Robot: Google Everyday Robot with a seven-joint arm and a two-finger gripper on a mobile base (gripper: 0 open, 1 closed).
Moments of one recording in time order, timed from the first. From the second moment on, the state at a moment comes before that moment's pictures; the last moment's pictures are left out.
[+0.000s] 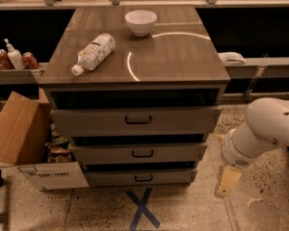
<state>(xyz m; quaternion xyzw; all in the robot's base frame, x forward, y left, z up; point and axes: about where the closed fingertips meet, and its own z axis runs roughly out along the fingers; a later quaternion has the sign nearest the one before) 0.442 -0.230 0.646 -0.62 0.77 0.06 0.12</state>
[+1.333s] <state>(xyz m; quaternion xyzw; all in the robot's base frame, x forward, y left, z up) 0.449 -0.260 0.506 -0.67 0.72 0.13 0.12</state>
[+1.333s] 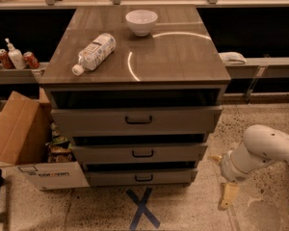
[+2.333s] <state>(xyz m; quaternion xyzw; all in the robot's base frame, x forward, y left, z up) 0.491 -0.237 0.318 -0.71 0.69 0.14 0.09</state>
